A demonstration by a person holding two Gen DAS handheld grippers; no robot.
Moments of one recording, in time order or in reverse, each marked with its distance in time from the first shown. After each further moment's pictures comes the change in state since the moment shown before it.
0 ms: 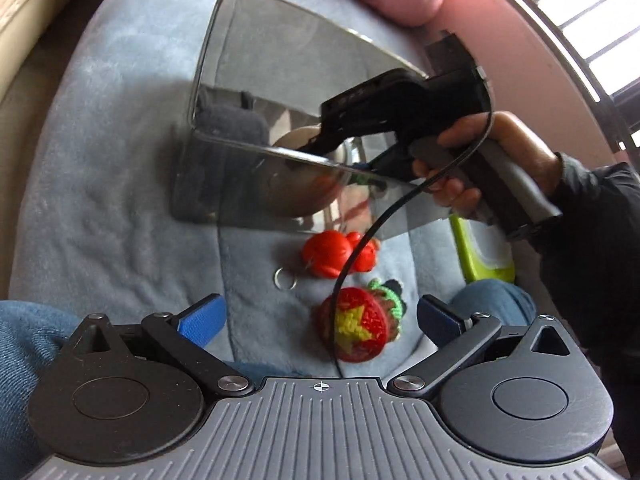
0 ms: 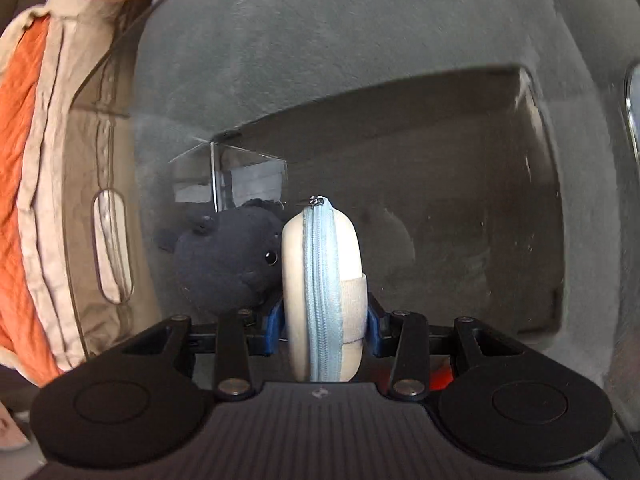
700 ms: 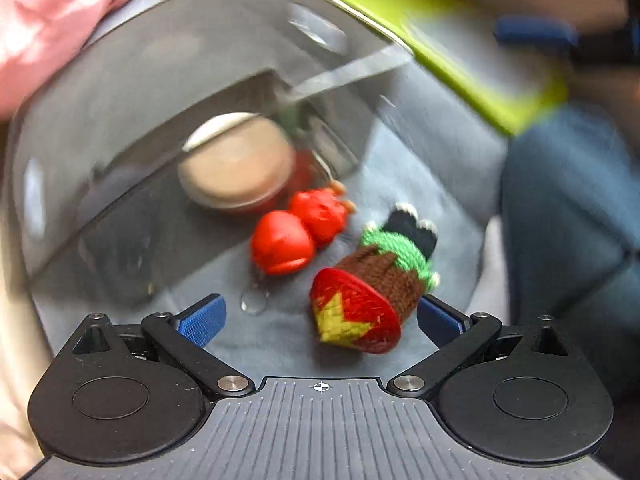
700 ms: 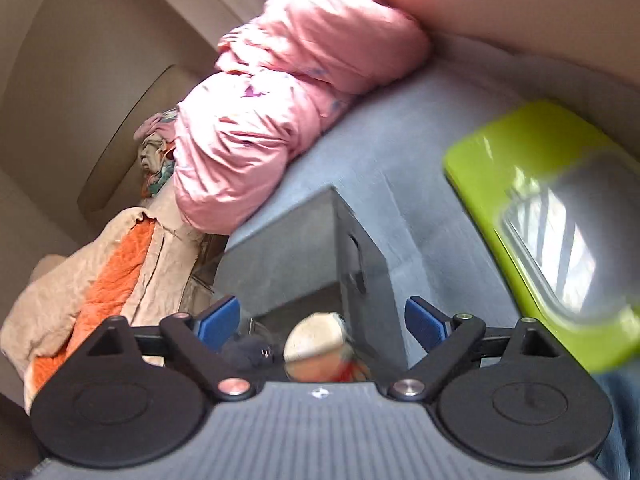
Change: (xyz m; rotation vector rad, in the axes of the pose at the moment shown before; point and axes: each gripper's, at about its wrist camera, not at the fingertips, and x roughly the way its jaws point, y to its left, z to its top) left arm 0.114 -0.148 -0.029 0.710 0.224 0.388; right arm -0.159 -0.129 -0.202 -0.015 -0.836 0.241
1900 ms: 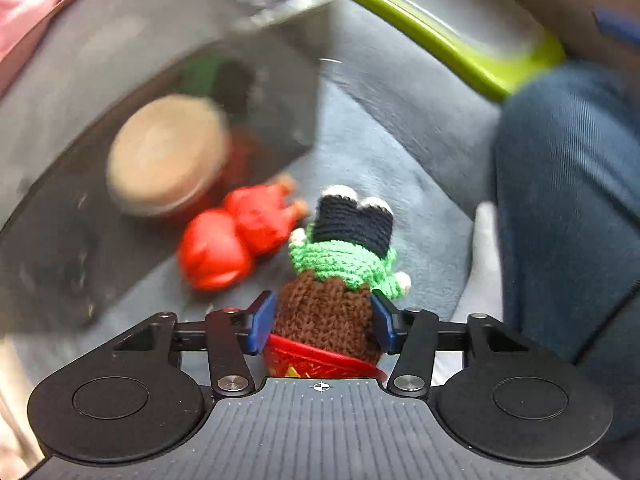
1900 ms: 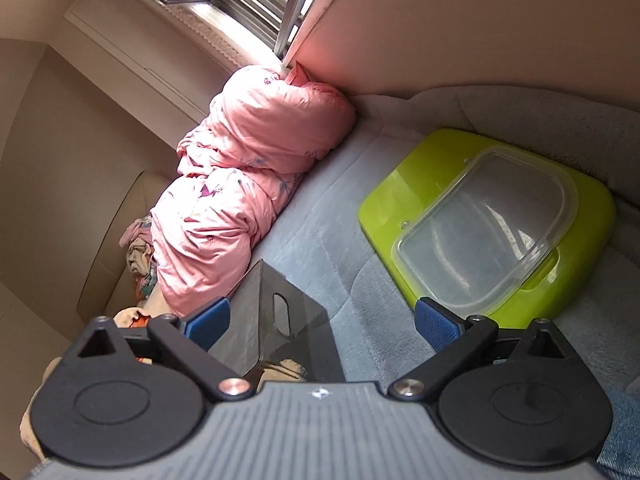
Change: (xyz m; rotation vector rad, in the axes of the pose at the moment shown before) left arm 0.023 0.008 -0.002 -0.064 0.043 -0.101; right arm -0.086 -0.083 -0.020 0.186 -0.258 -0.017
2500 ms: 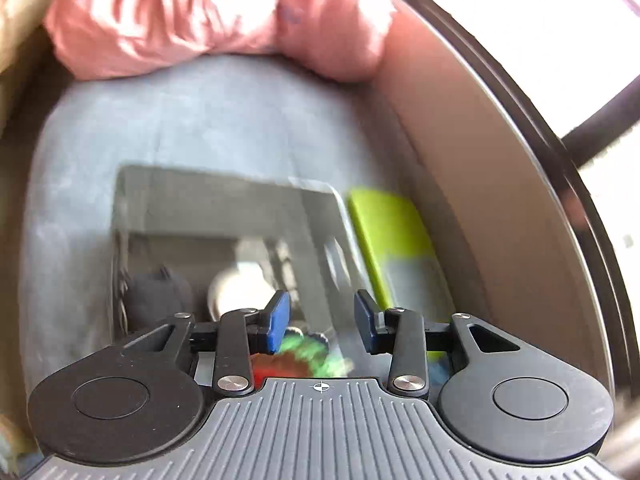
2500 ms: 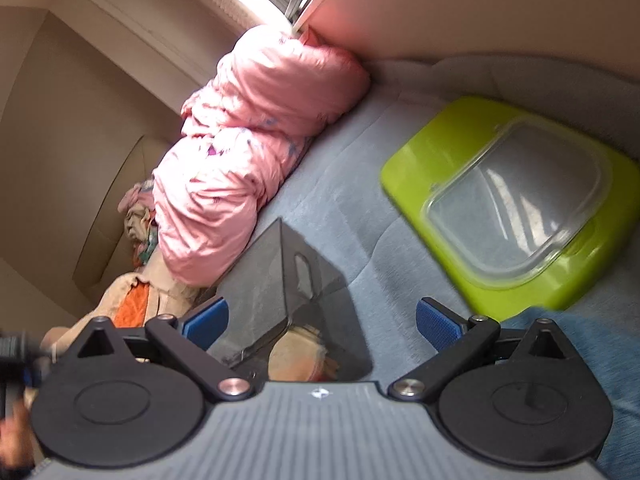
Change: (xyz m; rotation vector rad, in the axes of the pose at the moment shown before) left arm -0.184 0.171 0.037 -0.561 -0.399 -0.302; right arm 0.035 0.039 -0.024 -0.040 0.117 -0.009
